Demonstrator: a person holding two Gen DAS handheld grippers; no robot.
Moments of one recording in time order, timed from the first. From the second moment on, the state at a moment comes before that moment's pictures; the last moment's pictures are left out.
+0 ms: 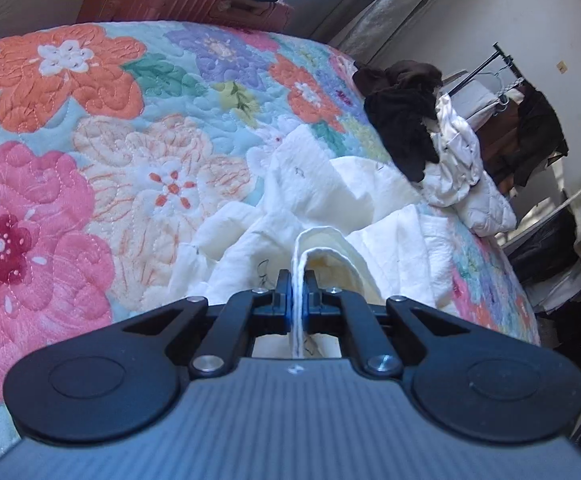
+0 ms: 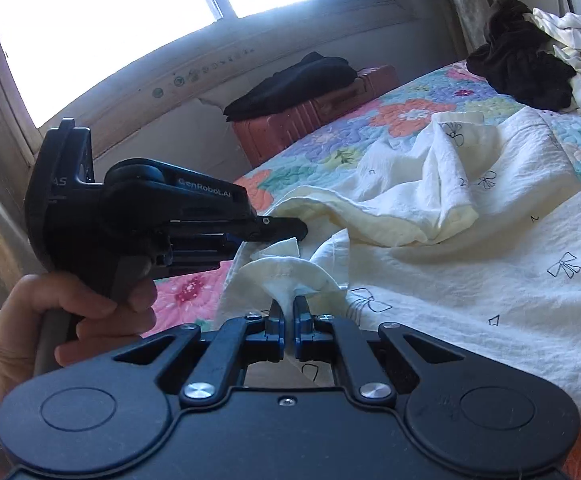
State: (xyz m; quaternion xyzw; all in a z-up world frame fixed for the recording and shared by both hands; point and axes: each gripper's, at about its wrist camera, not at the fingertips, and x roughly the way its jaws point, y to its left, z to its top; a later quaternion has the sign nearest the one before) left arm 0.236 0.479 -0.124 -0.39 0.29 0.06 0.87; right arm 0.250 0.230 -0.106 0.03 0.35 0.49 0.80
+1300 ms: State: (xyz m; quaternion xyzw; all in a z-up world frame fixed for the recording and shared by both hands) left arm 0.257 0.448 -0.114 -0.27 0.30 0.07 0.91; right arm 0.370 0.257 -0.104 -0.03 0.42 0.40 0.81
